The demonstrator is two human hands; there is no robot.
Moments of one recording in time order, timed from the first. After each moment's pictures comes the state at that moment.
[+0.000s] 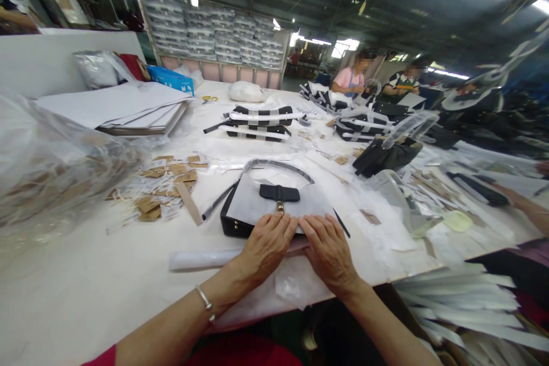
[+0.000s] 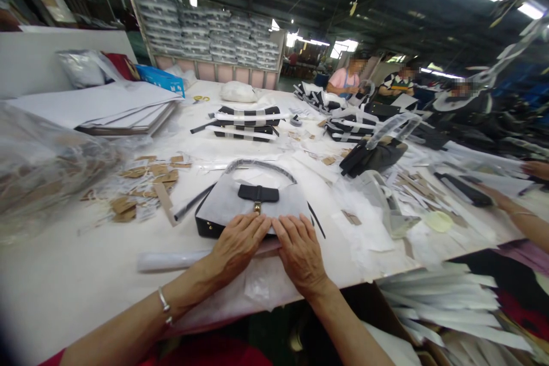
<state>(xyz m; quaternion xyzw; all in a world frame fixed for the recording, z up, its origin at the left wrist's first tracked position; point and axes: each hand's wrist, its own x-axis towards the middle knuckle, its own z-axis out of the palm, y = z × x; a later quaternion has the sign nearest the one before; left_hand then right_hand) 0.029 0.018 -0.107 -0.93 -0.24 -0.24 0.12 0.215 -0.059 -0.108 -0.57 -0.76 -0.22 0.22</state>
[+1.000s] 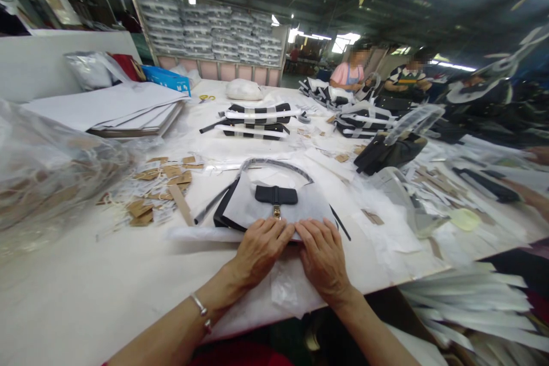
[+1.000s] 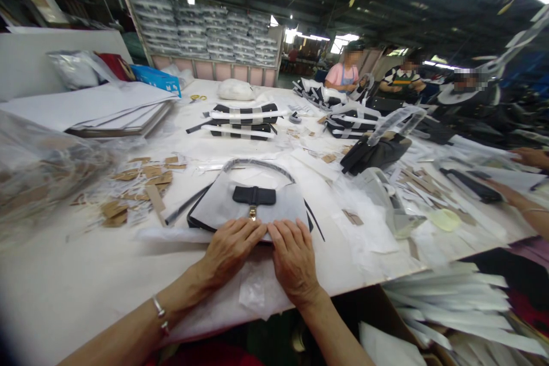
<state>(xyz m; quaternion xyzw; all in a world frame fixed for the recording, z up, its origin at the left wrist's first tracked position) 0.029 0.027 -0.104 -0.93 -0.21 -0.27 0.10 0.204 -0.056 -0.123 -0.58 -0.72 -0.22 0.30</state>
